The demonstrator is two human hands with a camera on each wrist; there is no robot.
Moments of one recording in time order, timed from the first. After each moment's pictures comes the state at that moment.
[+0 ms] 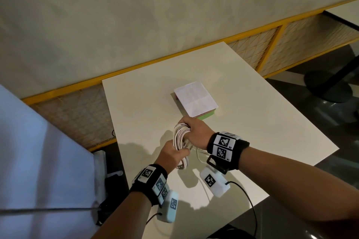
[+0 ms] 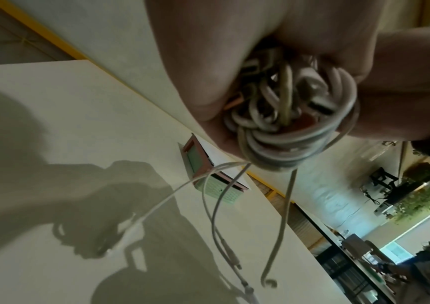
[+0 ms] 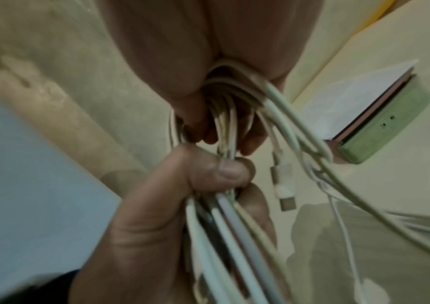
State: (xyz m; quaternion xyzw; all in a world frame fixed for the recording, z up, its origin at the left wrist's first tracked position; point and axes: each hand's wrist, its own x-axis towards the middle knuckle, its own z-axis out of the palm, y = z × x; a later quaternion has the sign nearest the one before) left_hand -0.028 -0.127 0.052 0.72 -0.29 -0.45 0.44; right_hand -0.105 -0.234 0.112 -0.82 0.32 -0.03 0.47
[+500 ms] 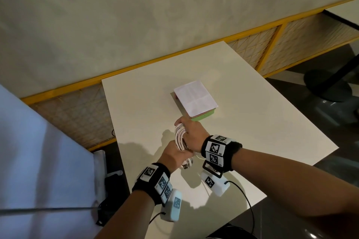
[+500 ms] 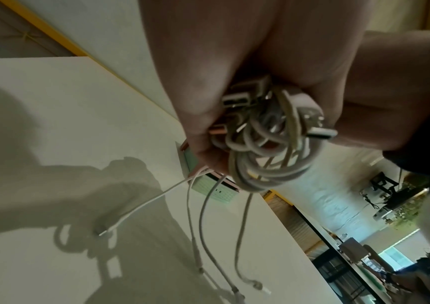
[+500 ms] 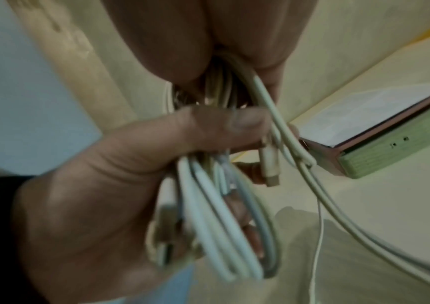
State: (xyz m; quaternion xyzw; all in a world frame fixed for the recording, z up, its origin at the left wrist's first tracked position) left_hand -0.031 -0.134 0.047 0.72 -0.31 -0.47 0.41; right_hand -0.098 -0.223 0.106 -0.82 0.36 -0.02 0.44
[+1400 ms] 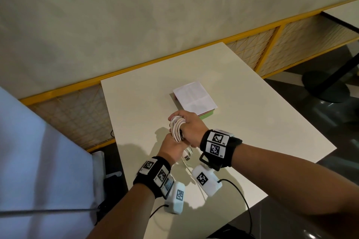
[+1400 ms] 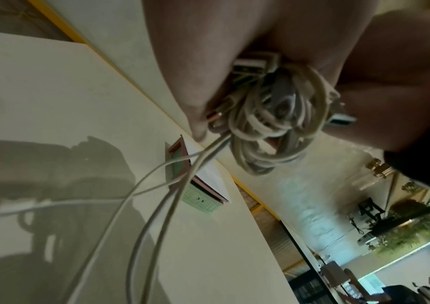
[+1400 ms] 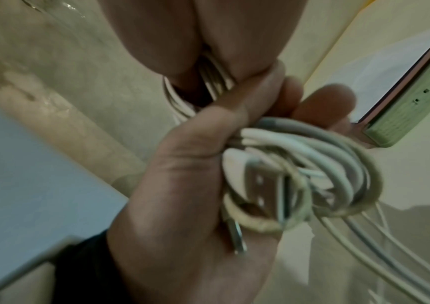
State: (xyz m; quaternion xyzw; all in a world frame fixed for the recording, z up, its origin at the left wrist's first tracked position) left_hand -0.029 -0.146 0.072 0.69 -0.27 -0.45 0.50; right_hand -0.086 -0.226 0.115 -0.70 0.36 -0.13 0.60
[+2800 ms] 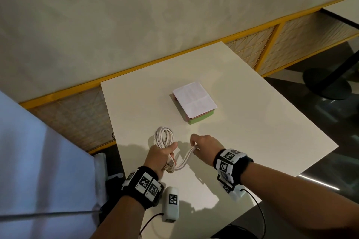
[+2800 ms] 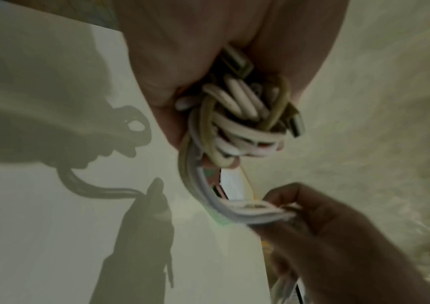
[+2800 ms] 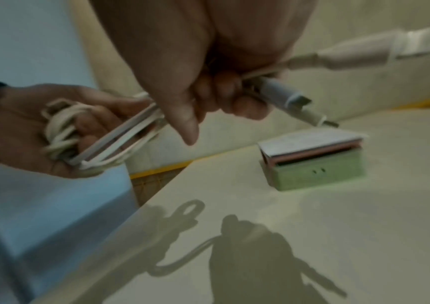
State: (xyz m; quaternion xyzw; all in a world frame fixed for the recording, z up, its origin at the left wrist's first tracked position) left_hand -0.006 -0.116 0.045 0.69 -0.05 -0.50 0.52; right_hand -0.141 -0.227 0.068 -0.90 0.33 0.06 0.26
